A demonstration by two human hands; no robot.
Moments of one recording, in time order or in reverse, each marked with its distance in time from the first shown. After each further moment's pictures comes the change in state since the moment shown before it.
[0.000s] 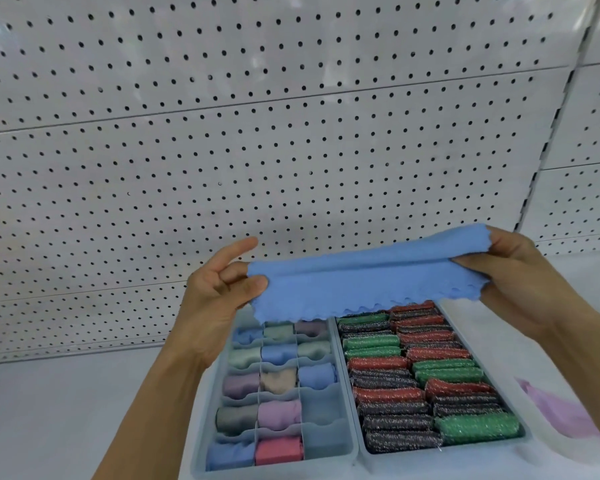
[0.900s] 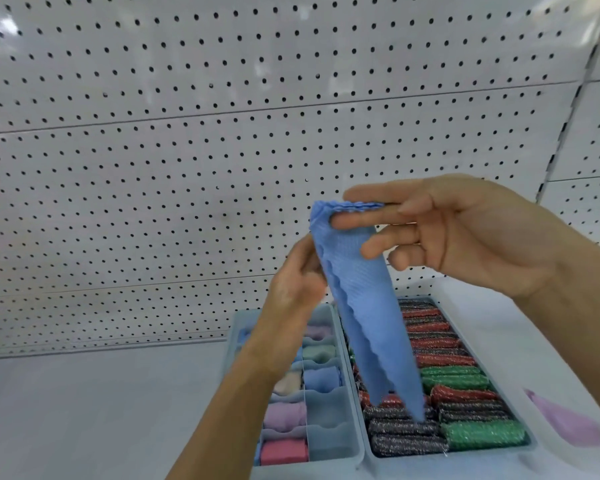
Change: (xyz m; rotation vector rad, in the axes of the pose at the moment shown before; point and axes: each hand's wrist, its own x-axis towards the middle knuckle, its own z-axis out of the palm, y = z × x) left_hand -0.013 0.002 0.062 0.015 -0.255 0.086; right_hand 0.017 -0.084 0.088 0.088 -0.442 0.227
